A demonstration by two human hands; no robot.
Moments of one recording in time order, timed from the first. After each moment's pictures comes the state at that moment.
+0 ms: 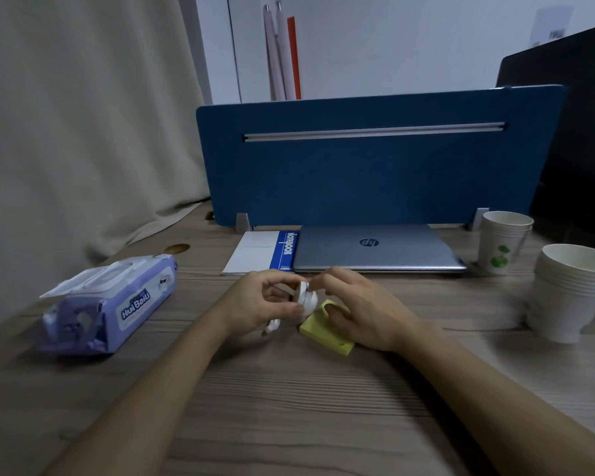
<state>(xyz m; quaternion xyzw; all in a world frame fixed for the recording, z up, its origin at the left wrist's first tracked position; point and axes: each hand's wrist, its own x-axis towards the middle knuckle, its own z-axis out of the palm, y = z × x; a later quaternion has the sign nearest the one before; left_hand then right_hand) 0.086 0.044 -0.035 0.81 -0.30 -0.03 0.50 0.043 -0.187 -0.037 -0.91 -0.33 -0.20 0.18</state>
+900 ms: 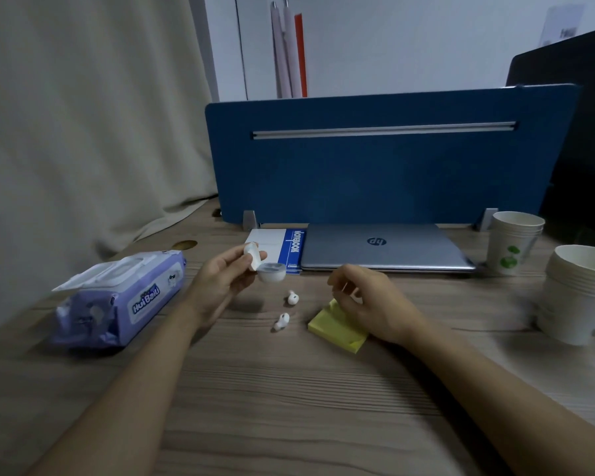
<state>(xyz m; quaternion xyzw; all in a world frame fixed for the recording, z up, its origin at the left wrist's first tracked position) 0.117 0.092 -0.046 0.65 -0.15 -0.01 0.74 0.056 -0.187 -0.047 -0.90 -0.24 -0.20 0.30</state>
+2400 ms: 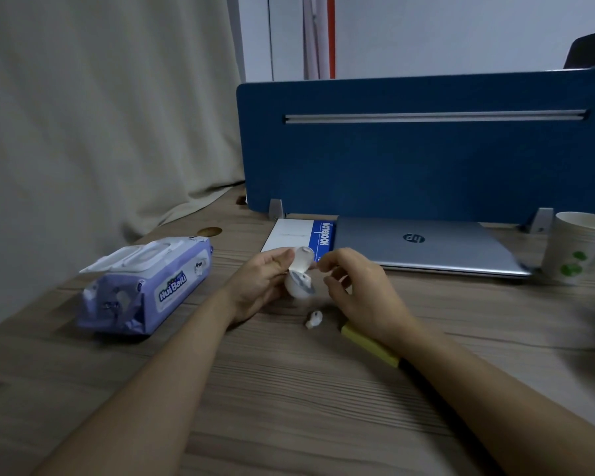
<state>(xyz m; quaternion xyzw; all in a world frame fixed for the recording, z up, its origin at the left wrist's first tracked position) 0.118 0.077 -0.043 0.63 -0.15 -0.14 0.75 0.080 -0.121 -0.049 -0.86 -0.27 -0.24 0.35</state>
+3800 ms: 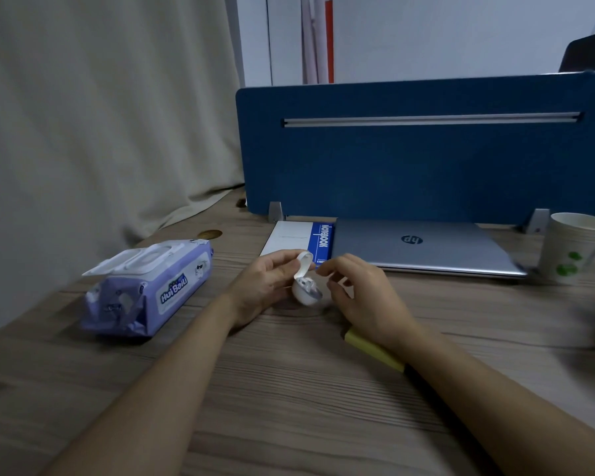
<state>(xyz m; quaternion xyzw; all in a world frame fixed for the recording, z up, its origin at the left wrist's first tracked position) 0.104 0.073 -0.036 0.65 -0.15 -0.12 0.73 0.069 -0.124 -0.046 -0.87 -0.26 -0.25 0.32</state>
